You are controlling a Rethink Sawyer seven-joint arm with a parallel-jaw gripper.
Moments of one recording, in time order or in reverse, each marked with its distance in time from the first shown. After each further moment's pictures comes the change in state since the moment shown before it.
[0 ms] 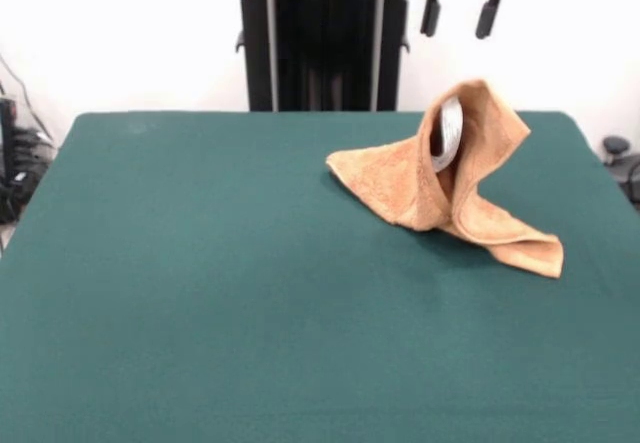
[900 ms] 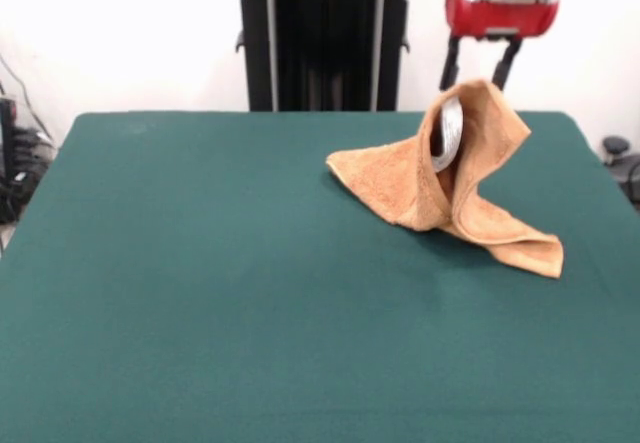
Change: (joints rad) arm 0.086 0.155 -0.053 -0.001 0.000 -0.181 0.000
